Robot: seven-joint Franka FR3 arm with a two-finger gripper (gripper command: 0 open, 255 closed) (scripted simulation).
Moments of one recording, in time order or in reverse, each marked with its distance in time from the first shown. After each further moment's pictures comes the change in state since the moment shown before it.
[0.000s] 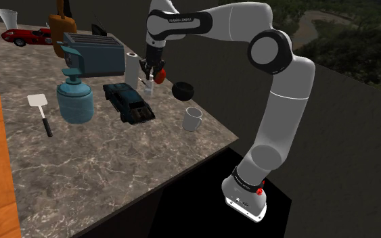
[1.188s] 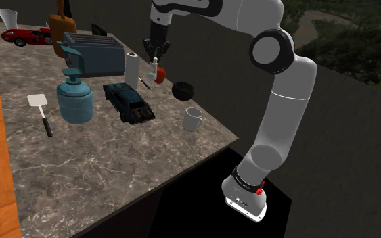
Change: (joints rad) arm -0.006 -0.015 -0.003 0.217 0.003 -0.232 -0.014
